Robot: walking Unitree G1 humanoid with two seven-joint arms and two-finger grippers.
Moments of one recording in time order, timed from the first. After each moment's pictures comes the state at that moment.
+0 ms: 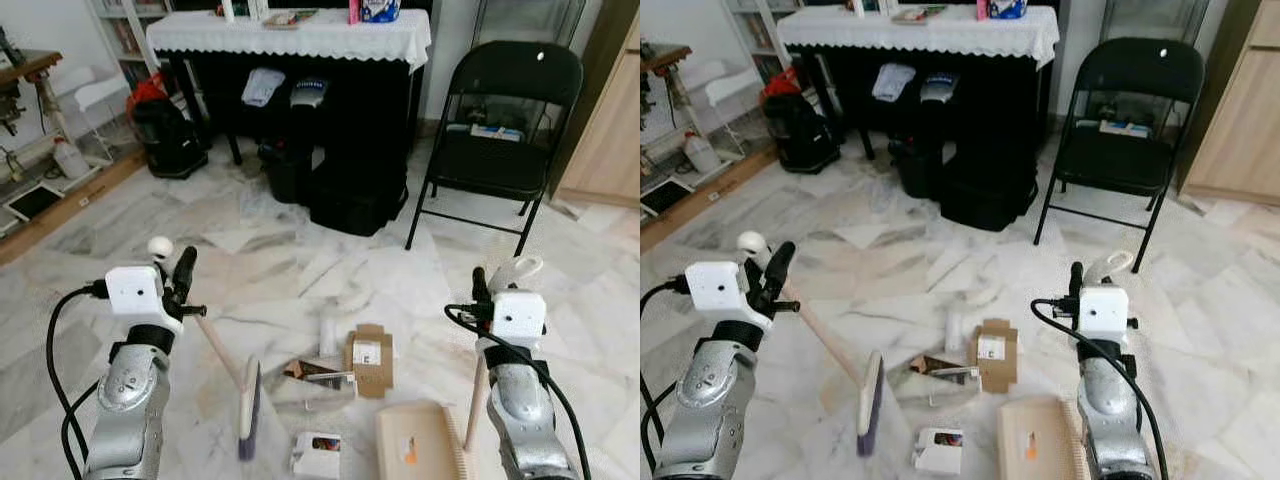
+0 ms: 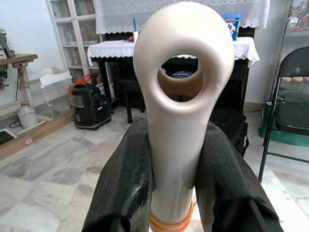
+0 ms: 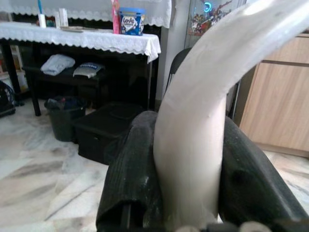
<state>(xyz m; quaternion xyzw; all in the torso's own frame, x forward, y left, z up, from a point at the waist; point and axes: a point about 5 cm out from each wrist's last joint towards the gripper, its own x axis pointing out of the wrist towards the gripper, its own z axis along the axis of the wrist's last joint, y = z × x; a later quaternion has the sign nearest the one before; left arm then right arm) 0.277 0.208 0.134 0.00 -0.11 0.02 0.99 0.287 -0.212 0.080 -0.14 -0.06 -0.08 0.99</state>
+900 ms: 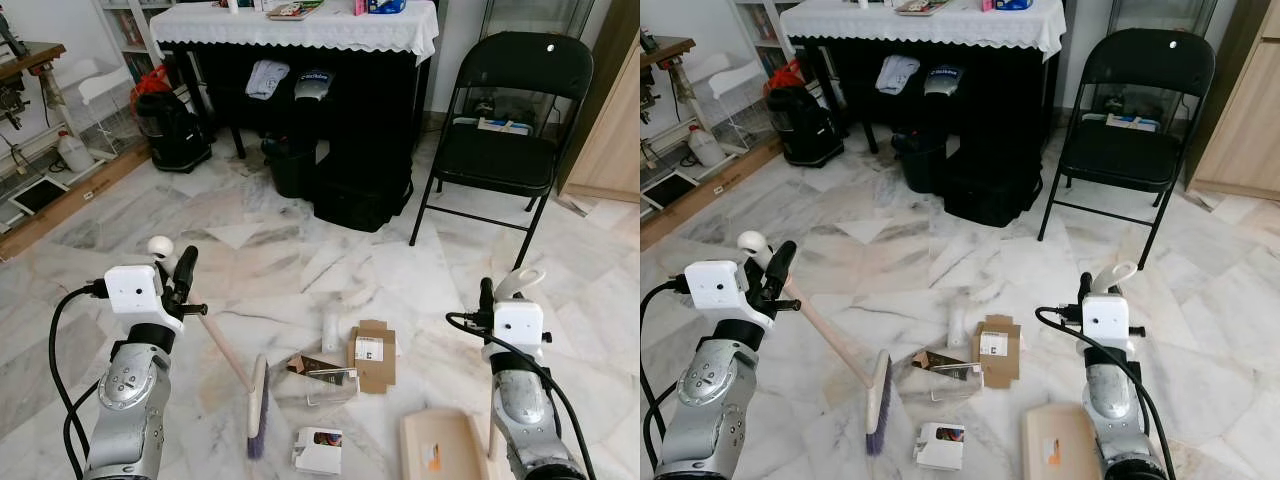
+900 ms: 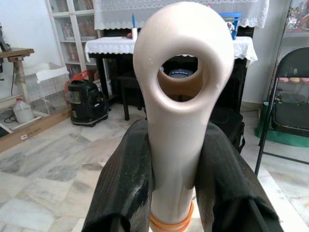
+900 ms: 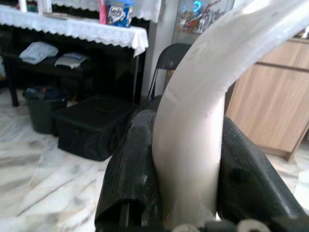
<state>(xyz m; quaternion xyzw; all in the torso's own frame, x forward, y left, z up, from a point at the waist) 0.279 0.206 0.136 -0.02 -0.11 0.01 0.99 0.289 -0.231 0.069 -0.18 -0.06 -0.12 0.98</state>
